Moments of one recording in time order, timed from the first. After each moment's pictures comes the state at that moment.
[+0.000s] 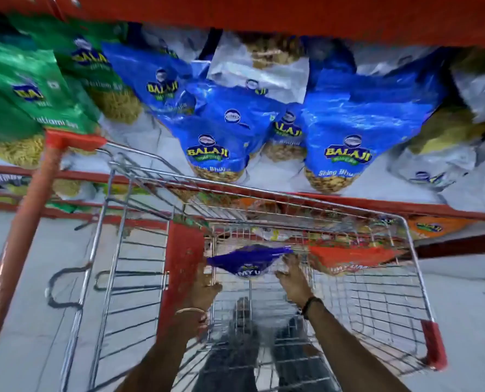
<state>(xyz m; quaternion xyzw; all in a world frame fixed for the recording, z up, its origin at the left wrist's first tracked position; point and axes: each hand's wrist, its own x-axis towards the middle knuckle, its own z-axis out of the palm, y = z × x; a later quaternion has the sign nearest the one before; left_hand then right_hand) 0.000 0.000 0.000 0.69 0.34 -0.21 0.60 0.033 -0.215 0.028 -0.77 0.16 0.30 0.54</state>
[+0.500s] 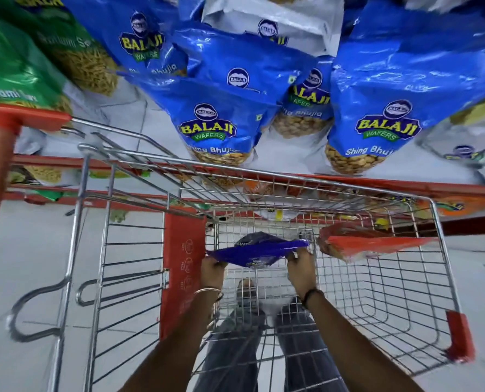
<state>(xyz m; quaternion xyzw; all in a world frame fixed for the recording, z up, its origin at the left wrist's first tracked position) 0.034 -0.011 -0.029 0.62 0.42 -0.18 0.64 0.038 -0.198 -0.012 -0.83 0.26 0.19 0.46</state>
